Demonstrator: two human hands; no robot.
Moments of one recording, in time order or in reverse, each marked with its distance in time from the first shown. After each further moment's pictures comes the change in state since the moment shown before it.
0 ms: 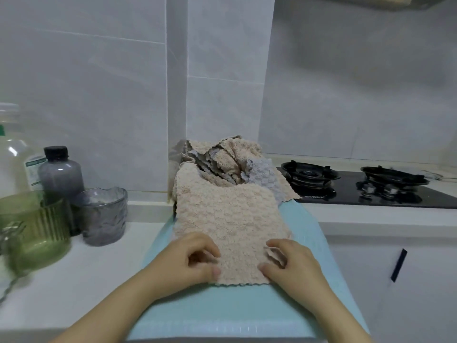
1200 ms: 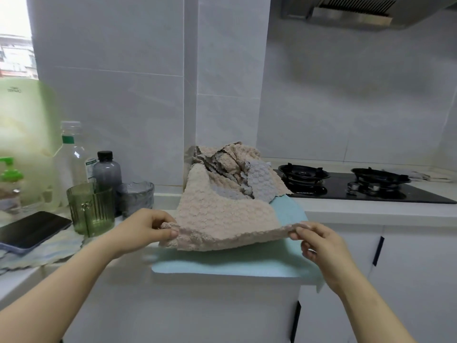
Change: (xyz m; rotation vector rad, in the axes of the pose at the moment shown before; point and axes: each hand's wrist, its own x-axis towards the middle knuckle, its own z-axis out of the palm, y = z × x) left_hand -0.082 0.055 -0.075 -0.025 0.086 -0.339; right_hand -0.082 -0.002 -0.068 0.952 0.135 0.139
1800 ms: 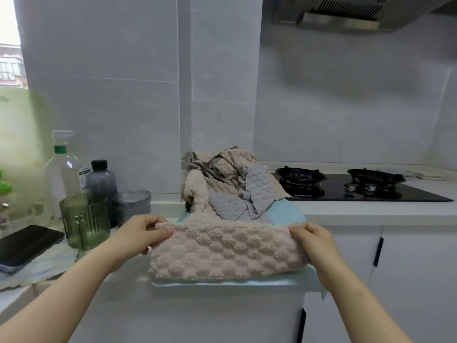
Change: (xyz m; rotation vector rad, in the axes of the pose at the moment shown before) left_hand 0.011 -0.008 -0.001 -0.167 0.116 -0.115; right_hand 0.021 0.007 0.019 -0.103 0.081 0.009
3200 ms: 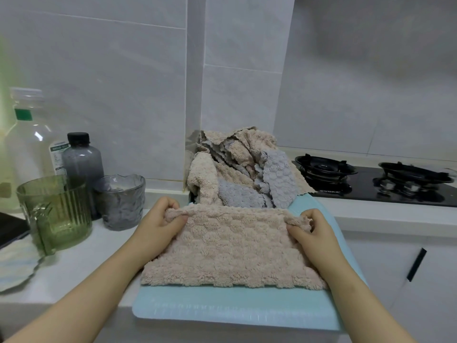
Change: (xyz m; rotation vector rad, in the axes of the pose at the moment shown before) left_hand 0.082 -0.047 0.045 -0.093 0.196 0.109; right_hand 0.088 0.039 0.047 -0.236 -0.054 -0.168
